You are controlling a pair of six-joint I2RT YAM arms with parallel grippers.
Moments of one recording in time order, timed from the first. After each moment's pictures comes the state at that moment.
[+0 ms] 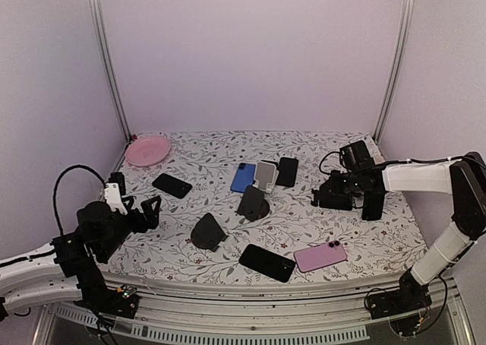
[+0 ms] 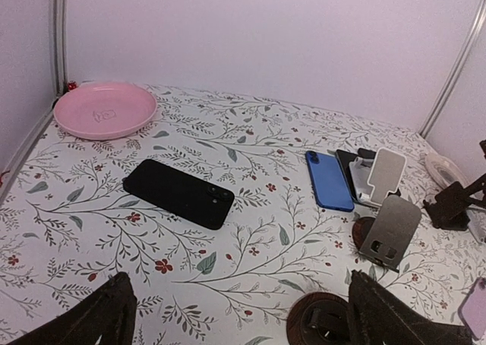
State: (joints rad) left arm -0.85 0.51 0.22 0.02 -0.62 -0.41; right arm 0.43 1.57 0.88 -0.15 0.16 0.52
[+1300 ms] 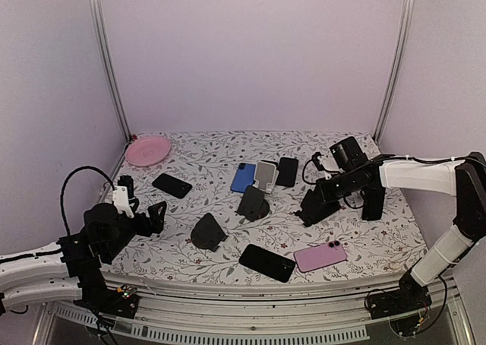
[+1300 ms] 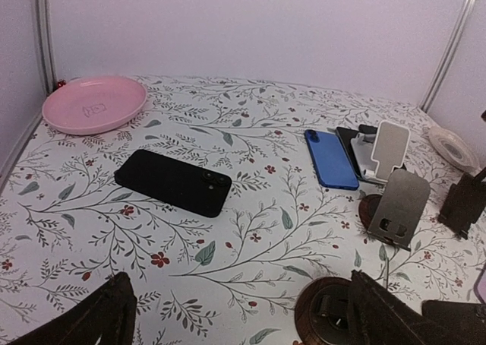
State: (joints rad) left arm -0.84 0.59 0.18 0.11 -0.57 -0.36; right arm 0.53 1.56 0.96 -0.32 -0.12 0.21
